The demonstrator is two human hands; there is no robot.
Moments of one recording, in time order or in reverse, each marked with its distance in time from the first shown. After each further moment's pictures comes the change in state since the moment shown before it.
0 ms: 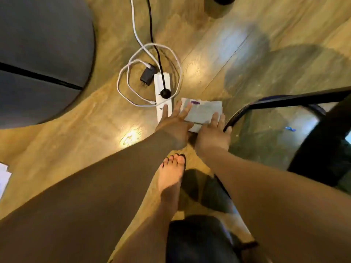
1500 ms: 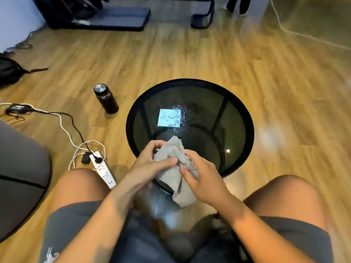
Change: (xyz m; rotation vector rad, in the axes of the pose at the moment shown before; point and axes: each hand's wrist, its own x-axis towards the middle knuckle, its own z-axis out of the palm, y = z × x) left_hand -0.314 0.331 -0.042 -1.134 0.282 0.412; right_hand -0.428 0.243 0.084 1.058 0.919 -0.236
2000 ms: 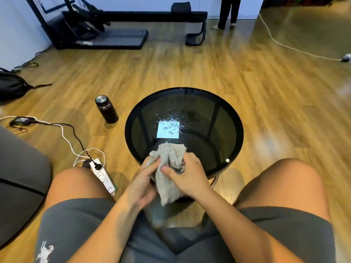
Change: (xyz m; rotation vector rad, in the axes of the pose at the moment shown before) left_hand -0.031 -0.035 0.023 -0.734 0.050 -0.205; right_hand -0.006 -0.018 0.020 0.121 0.053 0.258
